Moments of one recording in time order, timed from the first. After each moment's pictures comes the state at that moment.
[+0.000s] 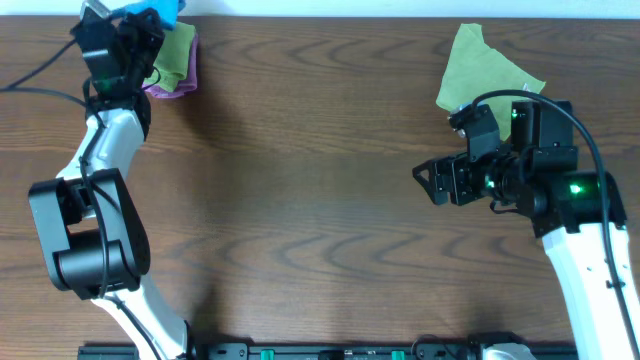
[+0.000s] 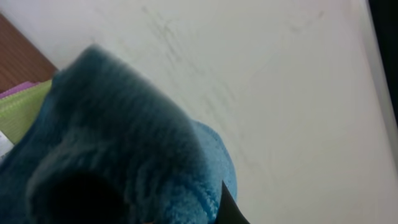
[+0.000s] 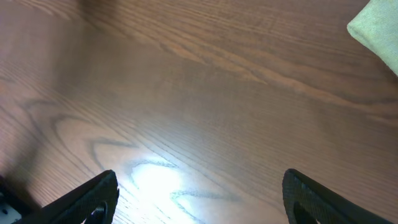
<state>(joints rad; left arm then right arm) 0.19 1.98 1.37 0.40 0.28 -0.95 0.09 1.23 1.22 -1.00 -0.40 -0.11</state>
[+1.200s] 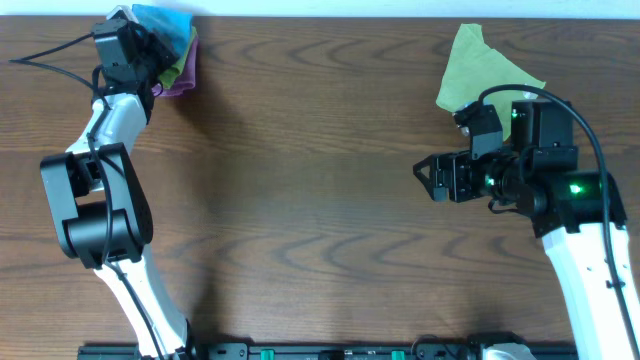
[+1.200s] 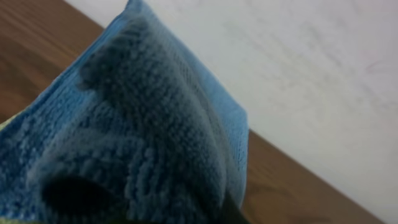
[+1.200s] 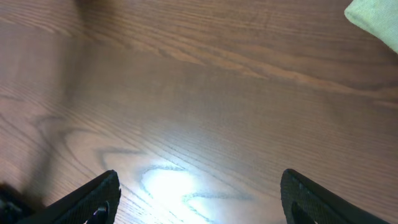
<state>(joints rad) 0.19 2.16 1.53 0.12 0.26 -0.56 0.09 1.23 1.22 -1.00 -0.39 -0.01</state>
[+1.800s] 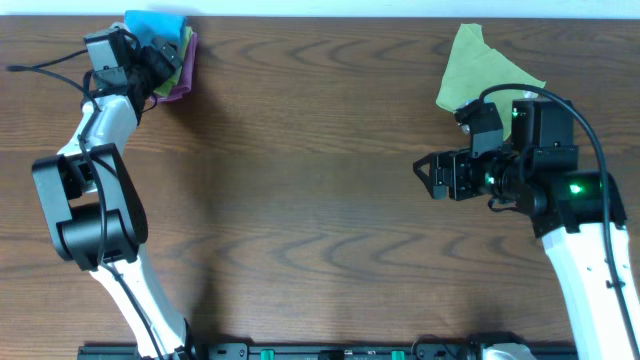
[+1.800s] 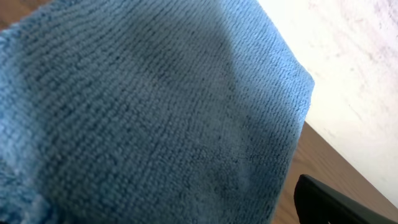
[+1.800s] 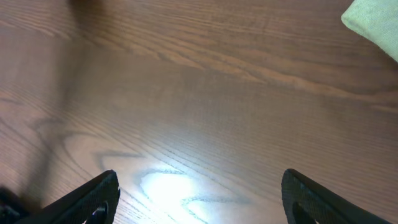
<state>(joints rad) 0.23 2.16 1.53 -0.05 0.31 -0.57 0.09 1.23 1.22 -0.98 -0.39 -0.01</state>
